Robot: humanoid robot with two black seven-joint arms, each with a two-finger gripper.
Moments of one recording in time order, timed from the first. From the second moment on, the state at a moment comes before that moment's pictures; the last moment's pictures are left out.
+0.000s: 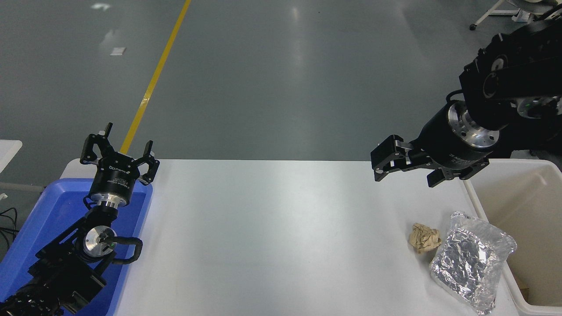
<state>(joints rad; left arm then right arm) -0.54 0.24 -0.95 -0.52 0.00 -0.56 -0.50 2.45 -0.13 -1.45 1.66 0.11 0.58 0.12</state>
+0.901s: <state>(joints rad) -0.54 0.24 -0.95 -0.52 0.00 -0.56 -0.50 2.40 -0.11 -1.44 1.63 0.12 0.58 0.12</state>
